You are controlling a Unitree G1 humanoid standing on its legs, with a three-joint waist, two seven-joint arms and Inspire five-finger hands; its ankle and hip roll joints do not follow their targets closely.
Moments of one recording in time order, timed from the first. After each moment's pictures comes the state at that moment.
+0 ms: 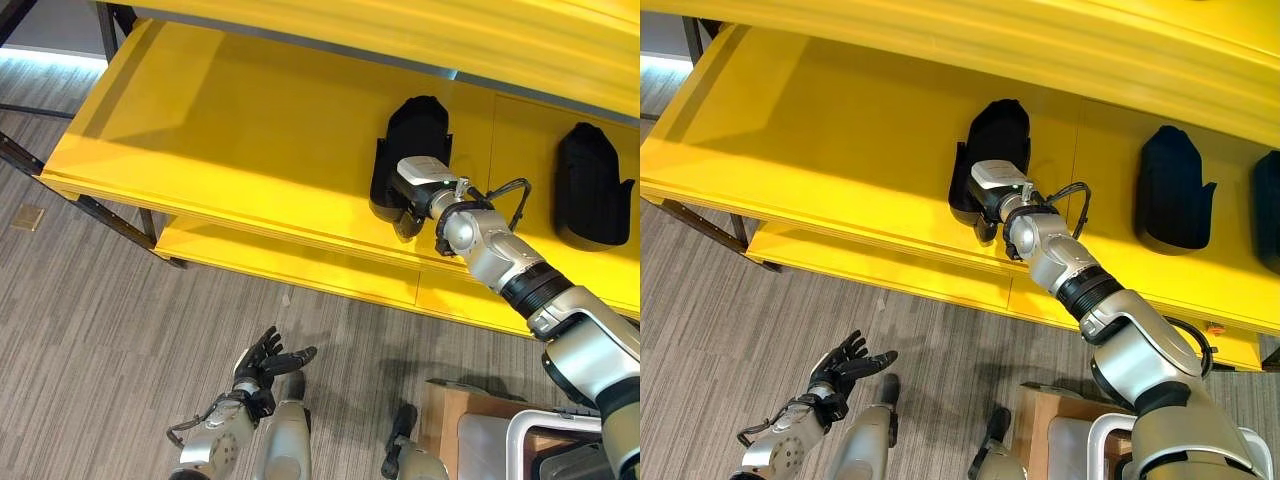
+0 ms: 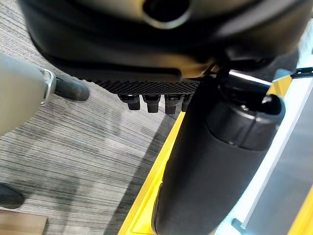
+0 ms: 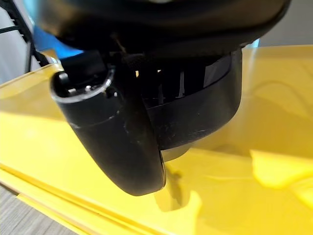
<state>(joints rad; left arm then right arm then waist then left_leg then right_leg) 0.02 0.37 -0.27 0.35 -0.74 0.08 0.17 -1.08 -0.57 0.78 0.63 -0.39 0.15 0.07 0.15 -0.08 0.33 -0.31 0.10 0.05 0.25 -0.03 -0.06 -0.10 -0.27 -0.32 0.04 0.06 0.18</state>
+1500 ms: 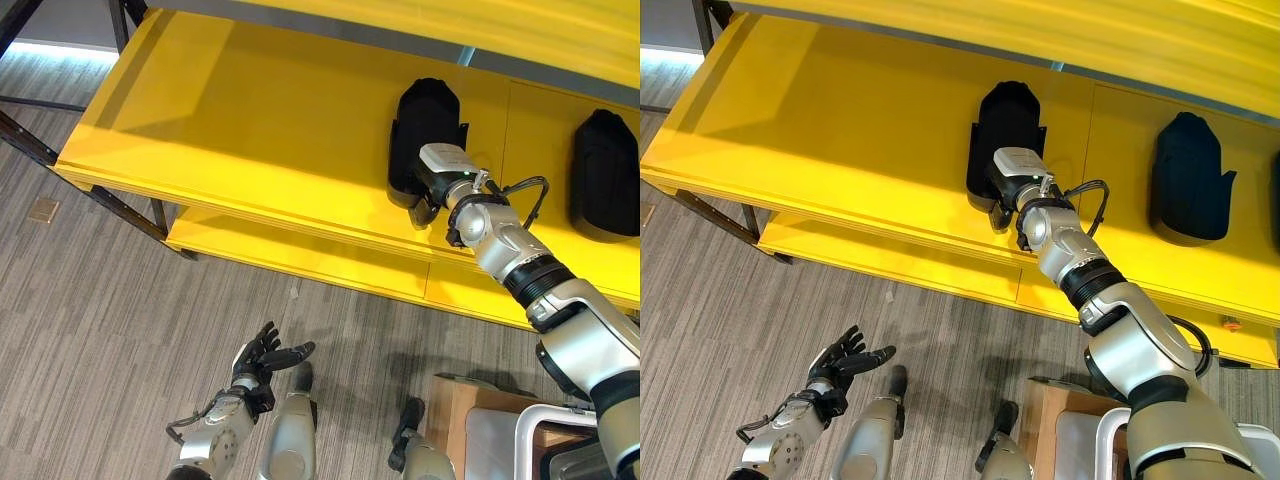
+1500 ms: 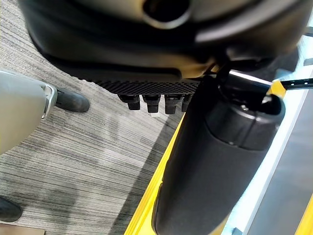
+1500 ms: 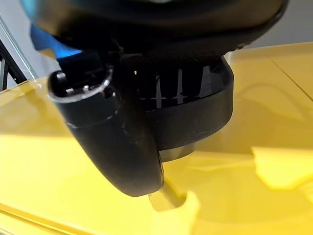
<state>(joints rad) 0.01 0.37 -0.27 0.34 -0.74 0.08 0.19 -1.12 -0.55 0.72 0.81 -0.39 0.13 -0.02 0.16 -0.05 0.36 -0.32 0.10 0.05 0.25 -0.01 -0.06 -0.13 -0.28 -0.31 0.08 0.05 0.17</state>
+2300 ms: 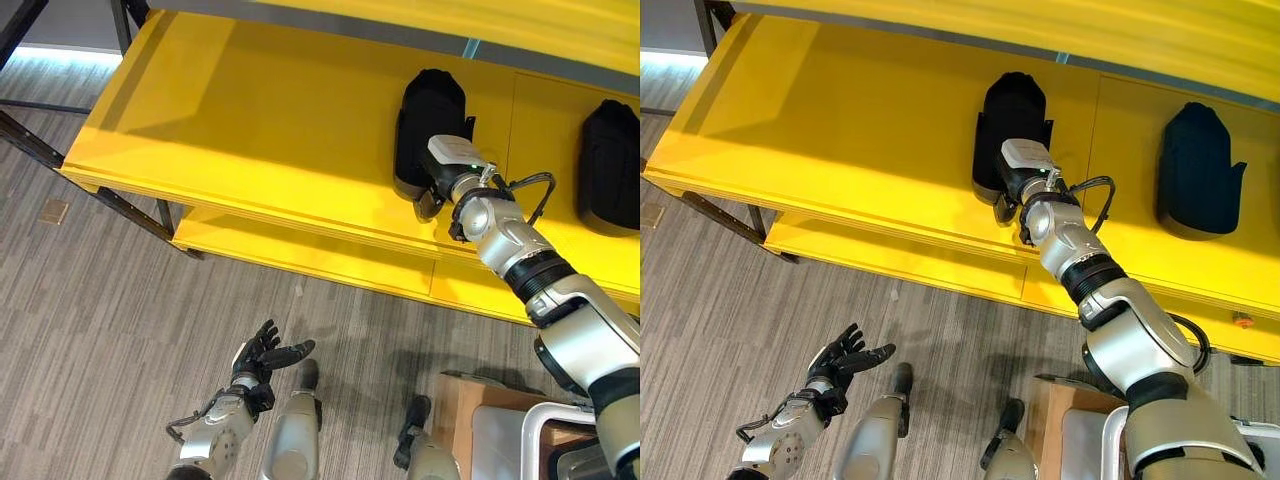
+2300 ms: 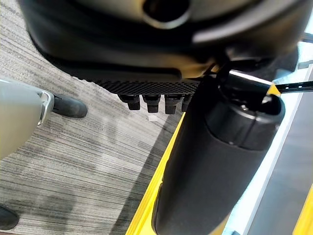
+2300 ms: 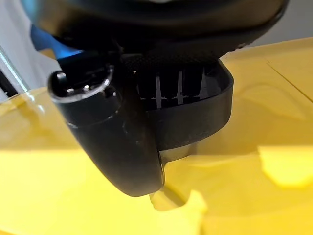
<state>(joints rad) 0.01 0.37 -0.27 0.34 -0.74 0.06 0.19 -1.16 -0.53 0.69 0.88 -0.37 0.14 -0.05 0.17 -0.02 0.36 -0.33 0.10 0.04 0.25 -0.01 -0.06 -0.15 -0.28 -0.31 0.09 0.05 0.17</state>
